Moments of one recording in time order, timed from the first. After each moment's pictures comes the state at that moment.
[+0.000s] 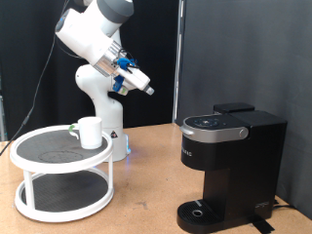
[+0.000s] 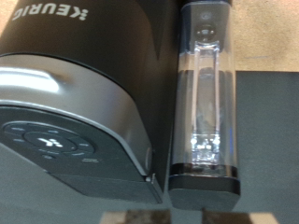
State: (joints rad) arm -0.11 -0.45 -0.23 -2.52 0.82 1.86 1.78
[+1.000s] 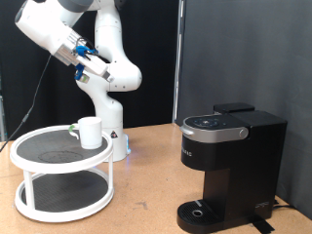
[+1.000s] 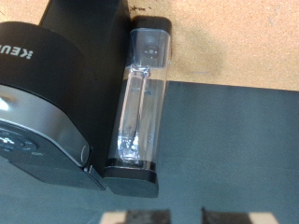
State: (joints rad) arm -0.25 -0.56 -0.41 -2.51 0.60 1.60 1.67
